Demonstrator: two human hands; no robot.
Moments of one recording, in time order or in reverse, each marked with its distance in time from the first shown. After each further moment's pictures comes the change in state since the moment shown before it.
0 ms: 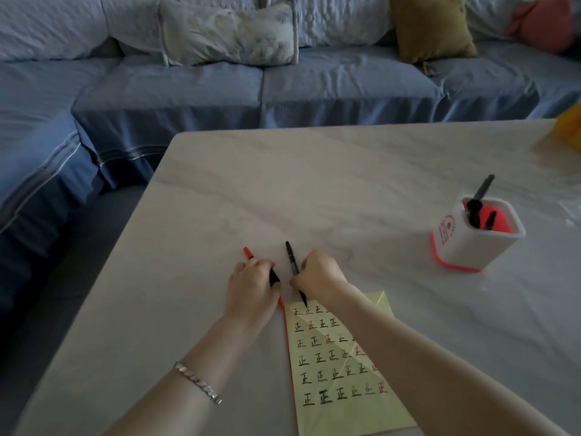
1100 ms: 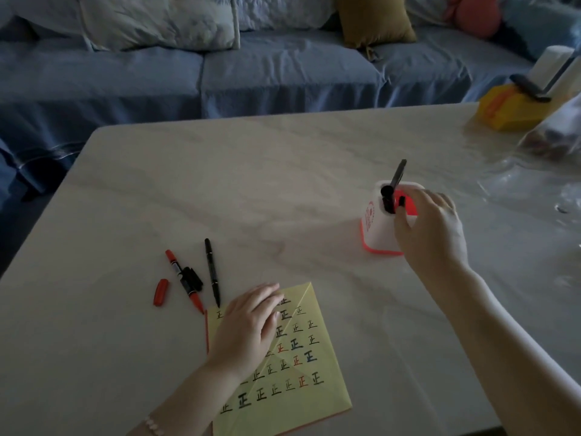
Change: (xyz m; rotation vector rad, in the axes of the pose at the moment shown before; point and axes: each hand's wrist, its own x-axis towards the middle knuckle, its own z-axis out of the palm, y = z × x) left_hand -0.044 0.046 0.085 -0.079 0.017 0.504; right_hand -0.053 0.146 -0.169 -0.147 0.883 -0.202
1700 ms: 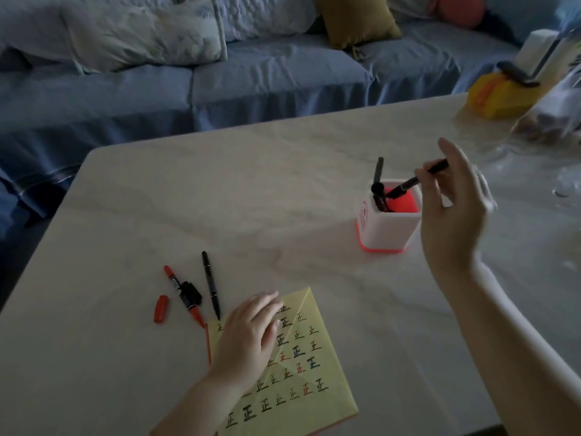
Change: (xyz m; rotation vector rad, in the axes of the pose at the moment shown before) left_hand 0.002 0.004 -0.006 0.040 -0.060 -0.007; right_hand 0.007 0.005 -0.010 0.385 0.550 -0.143
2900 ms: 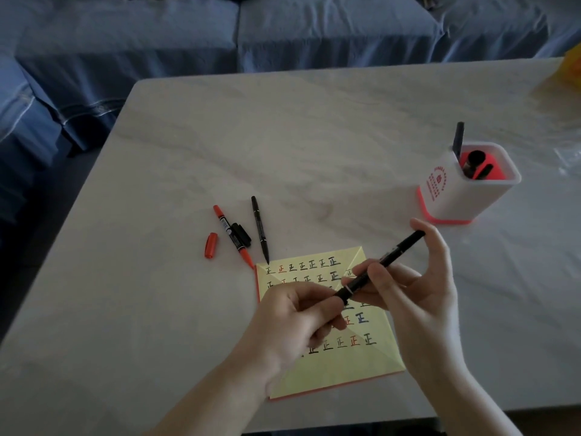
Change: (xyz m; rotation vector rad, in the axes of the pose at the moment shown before) left_hand -0.024 0.067 -0.097 -1.268 -0.192 -0.780; right_hand -0.126 -0.121 -0.011 0.770 -0.578 0.848
